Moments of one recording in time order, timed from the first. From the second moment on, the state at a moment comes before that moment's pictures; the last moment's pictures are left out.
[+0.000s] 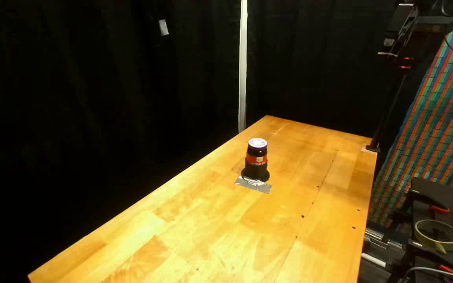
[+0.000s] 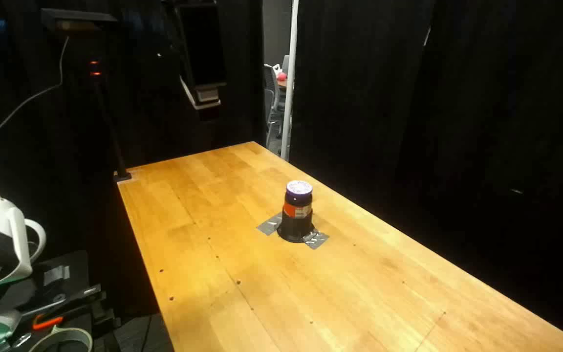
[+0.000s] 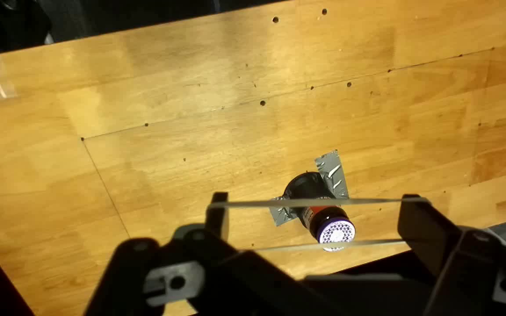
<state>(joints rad) 0.00 -0.60 -0.16 -2.39 0.10 1.92 -0.06</state>
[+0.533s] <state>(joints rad) -0.01 -0.58 -0.12 -2.36 0.08 1.92 -0.04</state>
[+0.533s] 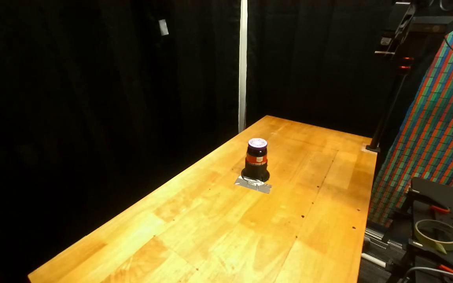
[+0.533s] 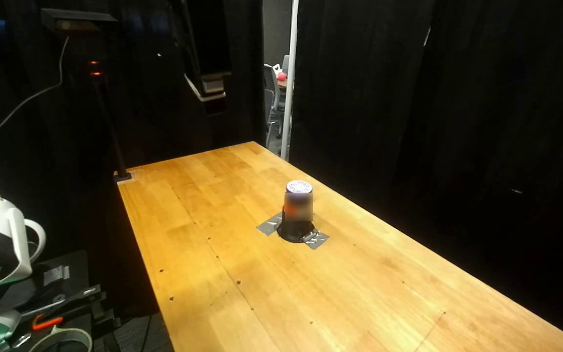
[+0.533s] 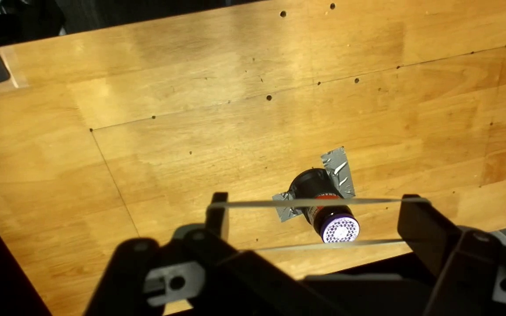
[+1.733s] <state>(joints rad) 0.05 0.28 0.06 -1.89 0.00 2.36 0.06</state>
